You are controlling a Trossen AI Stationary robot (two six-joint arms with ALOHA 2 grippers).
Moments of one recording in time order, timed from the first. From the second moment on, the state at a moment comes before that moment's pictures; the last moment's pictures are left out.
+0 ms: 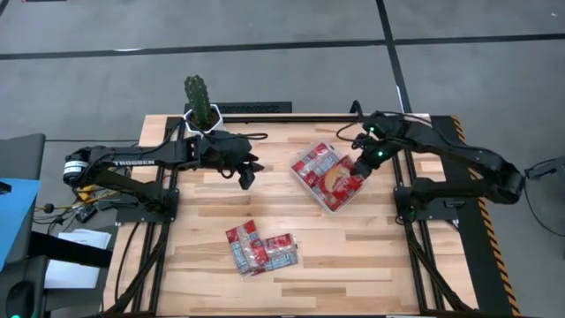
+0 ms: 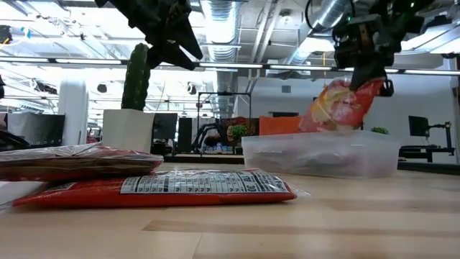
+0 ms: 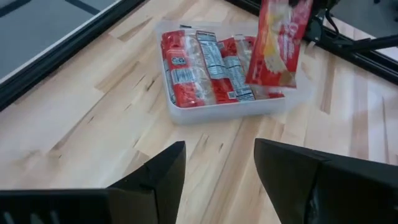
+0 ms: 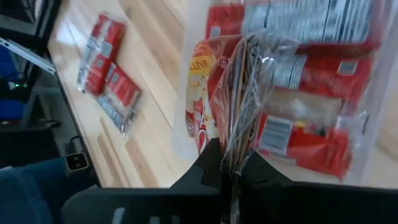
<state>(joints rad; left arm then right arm) 0.19 1.21 0.94 -0.26 -0.10 -0.33 -0.62 1.04 0.84 -0.86 -0.55 0.31</state>
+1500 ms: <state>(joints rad) -0.30 1.21 0.58 -0.39 -0.08 -0.75 -0.61 1.06 0.77 -0.80 -0.34 0.37</state>
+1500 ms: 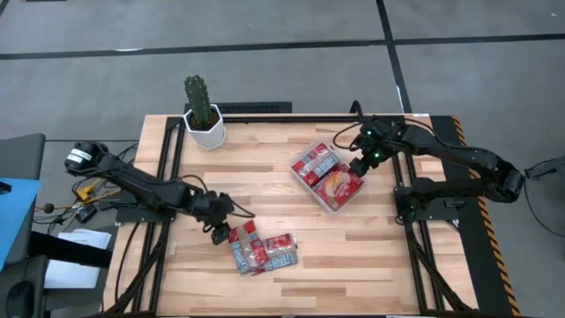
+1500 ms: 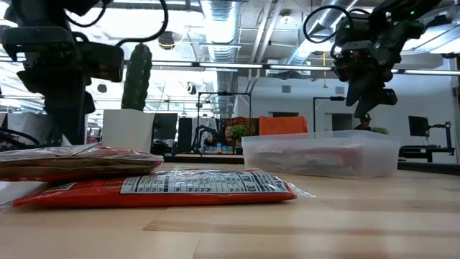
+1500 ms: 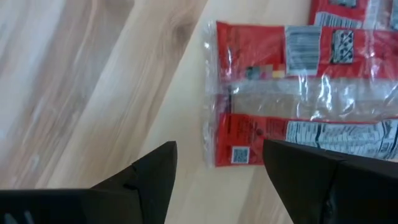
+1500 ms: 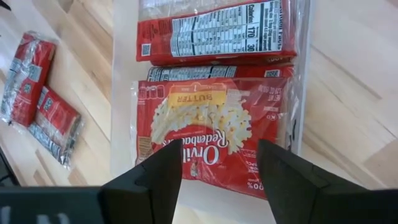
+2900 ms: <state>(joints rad) -0.11 1.57 0.62 -0.07 0.05 -0.57 -0.26 1.08 0.77 -0.39 -0.36 0.58</state>
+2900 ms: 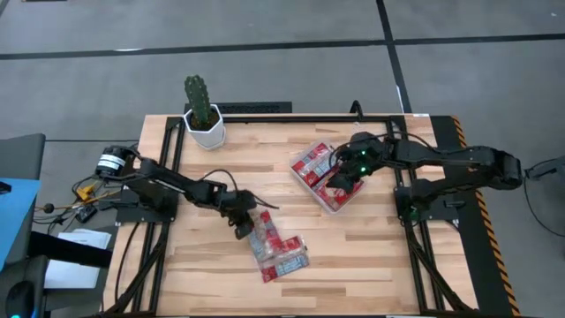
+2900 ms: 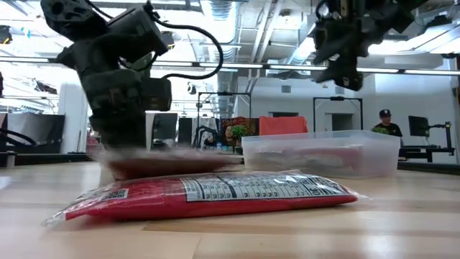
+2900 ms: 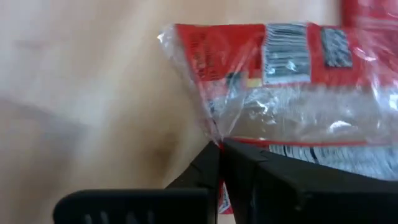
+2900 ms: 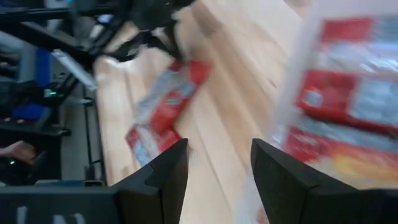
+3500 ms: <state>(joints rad) -0.03 1.45 0.78 -0.17 -0.11 -0.41 -0.19 1.43 0.77 0.12 -0.39 0.57</state>
